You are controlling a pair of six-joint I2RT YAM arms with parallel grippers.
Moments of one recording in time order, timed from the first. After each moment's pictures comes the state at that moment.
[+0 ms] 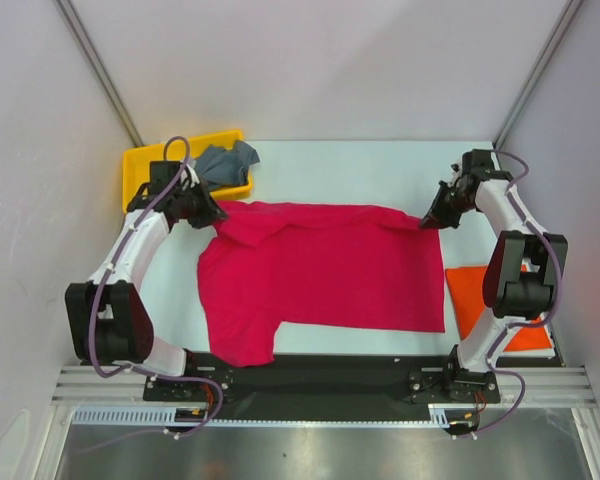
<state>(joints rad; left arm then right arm) -0.01 1.47 1.18 -0.55 0.37 -0.47 -0.09 1.79 1.42 -0.79 -0.38 0.36</state>
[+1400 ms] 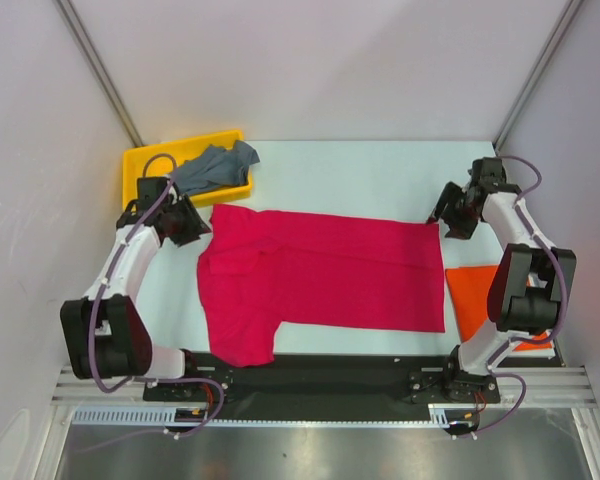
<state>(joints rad) 0.08 1.37 1.03 -0.58 0.18 -0.46 -0.14 1.67 1.26 -0.70 -0.20 0.39</state>
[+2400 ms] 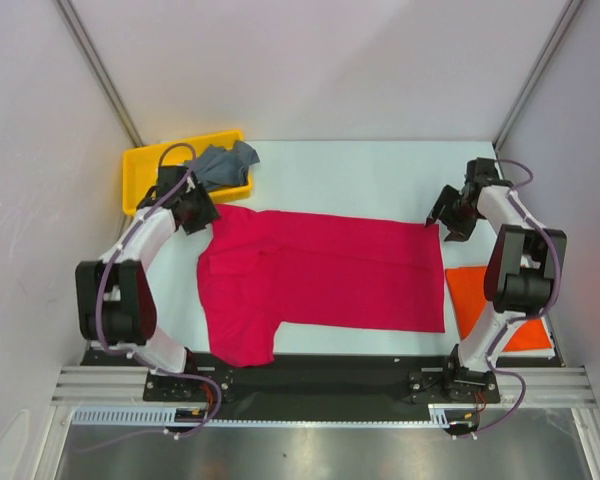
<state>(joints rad) 0.01 1.61 1.14 -0.44 0.08 -0.48 -0.14 1.85 1.36 -0.69 -0.17 0.41</state>
